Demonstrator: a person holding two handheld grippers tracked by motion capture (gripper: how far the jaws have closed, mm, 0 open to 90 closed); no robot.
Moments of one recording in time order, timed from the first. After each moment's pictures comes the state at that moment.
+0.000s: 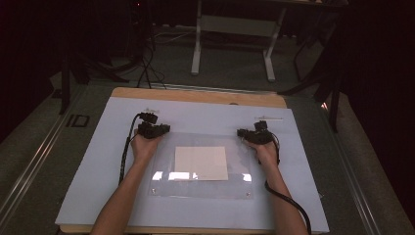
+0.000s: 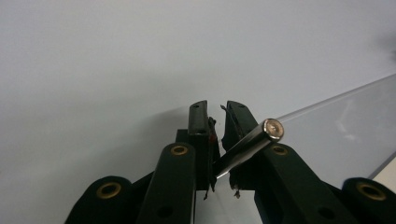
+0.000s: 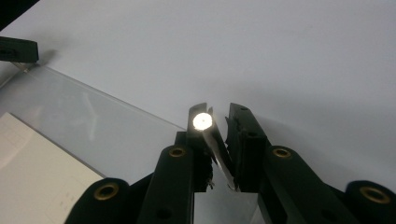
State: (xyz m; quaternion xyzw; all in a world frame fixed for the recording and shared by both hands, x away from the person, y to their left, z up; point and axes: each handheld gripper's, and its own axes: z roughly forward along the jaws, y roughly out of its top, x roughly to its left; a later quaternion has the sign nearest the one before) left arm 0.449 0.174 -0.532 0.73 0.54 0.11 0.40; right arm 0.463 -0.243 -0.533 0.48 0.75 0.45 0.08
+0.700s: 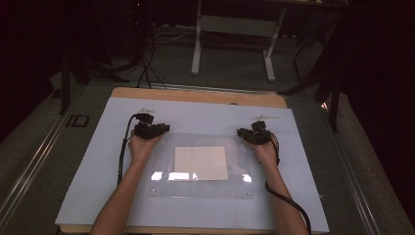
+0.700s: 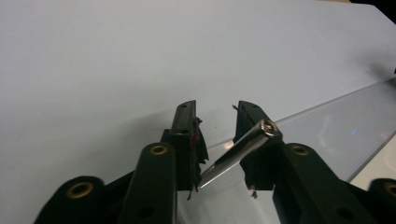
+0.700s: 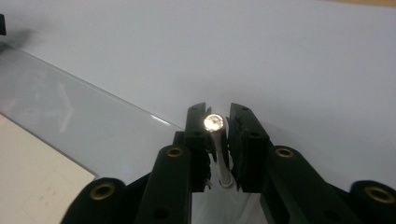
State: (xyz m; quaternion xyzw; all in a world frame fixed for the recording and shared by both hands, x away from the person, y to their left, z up) left arm 0.442 0.185 -0.529 0.72 0.53 0.10 0.44; right arm 0.459 -0.236 -0.527 0.46 0.77 0.42 0.13
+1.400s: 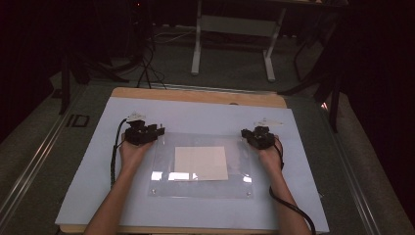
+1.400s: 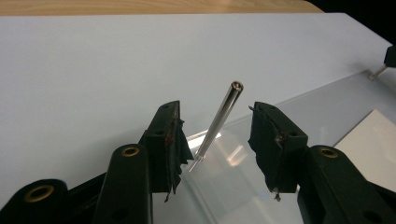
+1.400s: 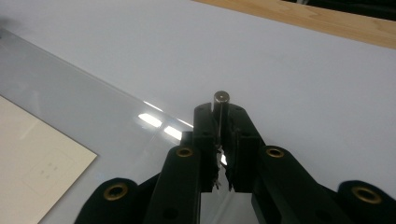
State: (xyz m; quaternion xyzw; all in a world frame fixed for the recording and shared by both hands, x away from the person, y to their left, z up) left arm 0.412 0.205 -0.525 0.72 0.49 0.14 0.47; right arm 0.438 -0.242 -0.521 0.43 0.78 0.42 0.19
